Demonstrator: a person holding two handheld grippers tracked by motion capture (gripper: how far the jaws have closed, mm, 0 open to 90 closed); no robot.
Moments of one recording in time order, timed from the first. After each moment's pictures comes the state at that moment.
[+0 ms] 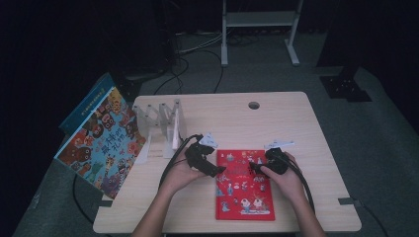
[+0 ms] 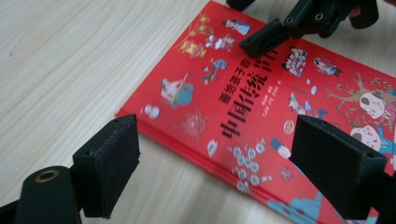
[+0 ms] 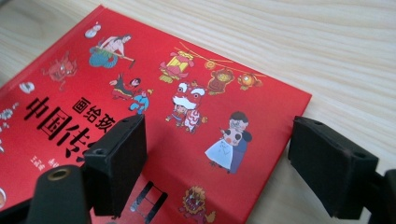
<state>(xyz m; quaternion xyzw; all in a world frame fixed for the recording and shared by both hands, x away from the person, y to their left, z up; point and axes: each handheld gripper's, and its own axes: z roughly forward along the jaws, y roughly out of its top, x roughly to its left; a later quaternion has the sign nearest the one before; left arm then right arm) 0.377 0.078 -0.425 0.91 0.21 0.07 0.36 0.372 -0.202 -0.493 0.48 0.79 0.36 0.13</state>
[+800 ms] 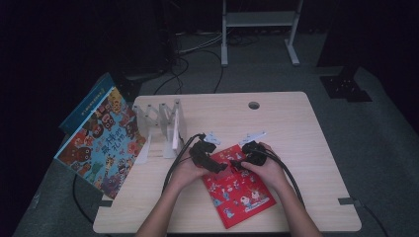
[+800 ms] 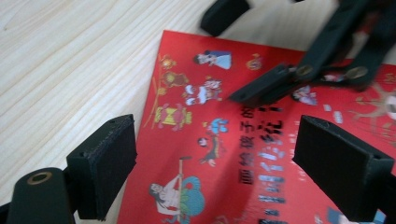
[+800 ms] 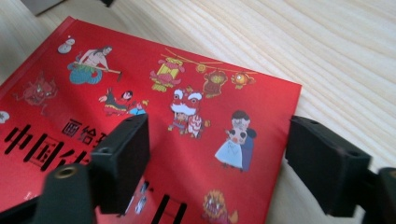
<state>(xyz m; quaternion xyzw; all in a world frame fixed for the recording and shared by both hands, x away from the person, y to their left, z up) 0.399 0.070 -0.452 0.90 0.25 0.06 0.34 0.398 -0.141 -0.483 0.36 0.86 0.35 0.11</state>
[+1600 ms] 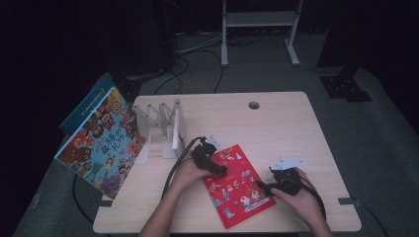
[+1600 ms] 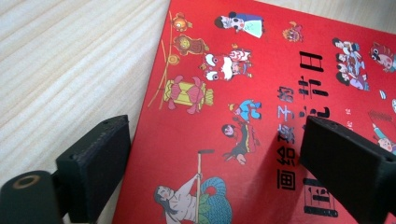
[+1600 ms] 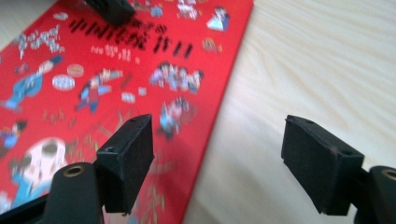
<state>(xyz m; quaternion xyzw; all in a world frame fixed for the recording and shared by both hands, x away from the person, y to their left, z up) 0.412 0.069 -0.484 0.90 0.28 0.03 0.33 0.300 -0.218 -0.478 0.38 0.83 0.36 0.16</state>
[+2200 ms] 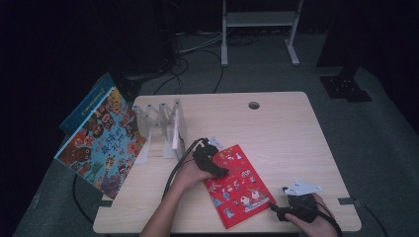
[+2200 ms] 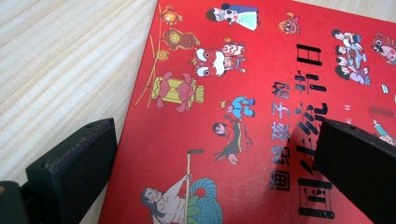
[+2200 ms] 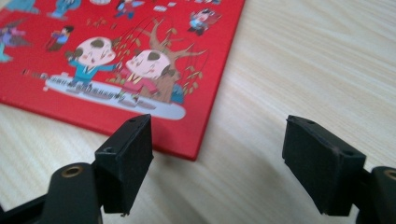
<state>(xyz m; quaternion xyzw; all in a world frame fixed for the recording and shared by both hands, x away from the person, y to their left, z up) 0.409 0.064 -0.485 0.91 0.27 0.04 0.32 0.237 -0.241 -0.490 0.39 0.84 0.35 0.16</state>
